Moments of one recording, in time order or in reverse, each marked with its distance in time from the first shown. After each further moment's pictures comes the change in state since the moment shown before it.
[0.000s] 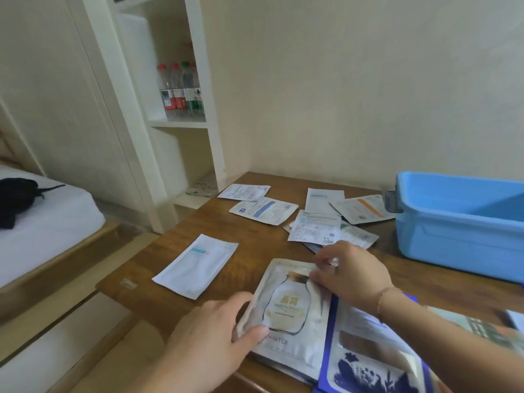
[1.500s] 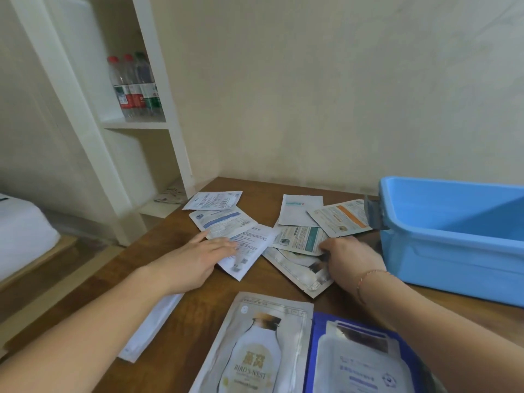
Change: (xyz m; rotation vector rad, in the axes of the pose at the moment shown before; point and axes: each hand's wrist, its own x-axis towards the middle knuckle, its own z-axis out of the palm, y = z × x) left_hand 0.221 -0.059 -0.004 0.464 -0.085 0.504; right_hand 0.095 0.061 -0.002 -0.318 -0.071 0.127
